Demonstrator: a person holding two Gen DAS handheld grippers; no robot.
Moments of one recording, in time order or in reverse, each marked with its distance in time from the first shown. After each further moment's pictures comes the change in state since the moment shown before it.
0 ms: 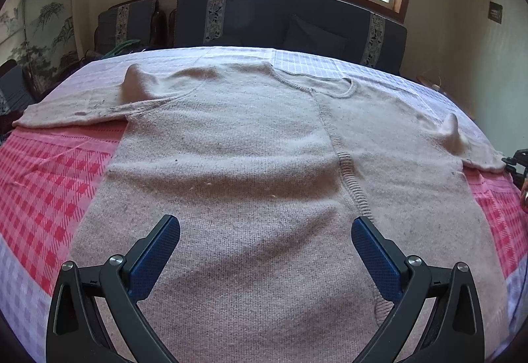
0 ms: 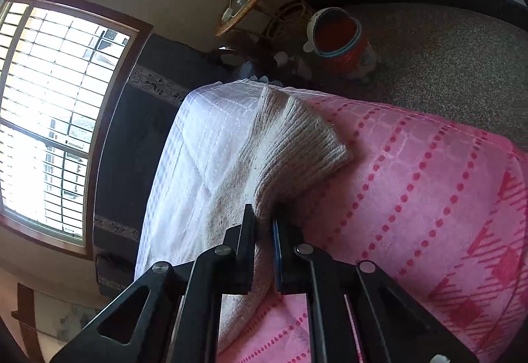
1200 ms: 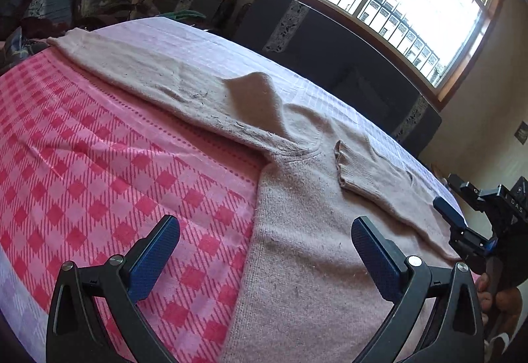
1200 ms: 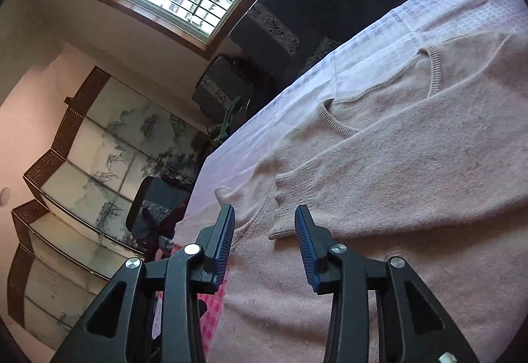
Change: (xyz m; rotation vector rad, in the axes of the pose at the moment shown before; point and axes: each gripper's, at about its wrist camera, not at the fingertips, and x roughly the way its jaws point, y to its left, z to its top) left arm 0.004 0.177 0.027 -0.395 -0.085 -0.072; right arm 0.071 0.322 -0.473 -0.588 0.509 0.501
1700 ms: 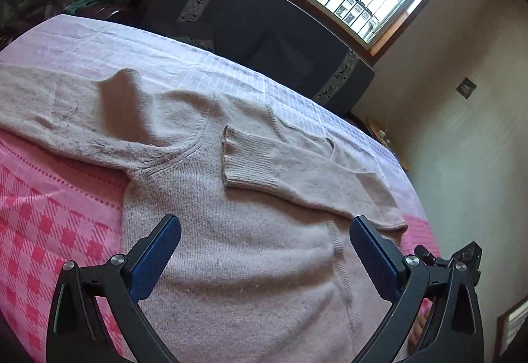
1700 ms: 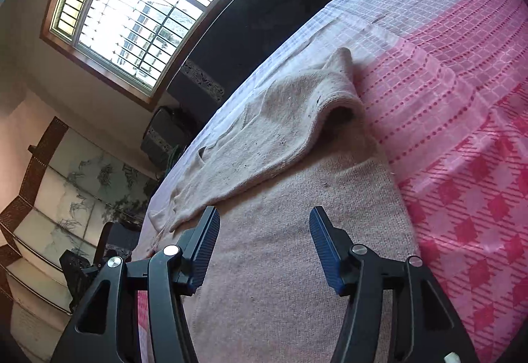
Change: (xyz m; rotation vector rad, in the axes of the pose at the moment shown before) left arm 0.029 -0.079 0.038 0.141 0.212 -0.284; right arm -0.169 -0.124 -0.034 0.132 -0.186 -0.200
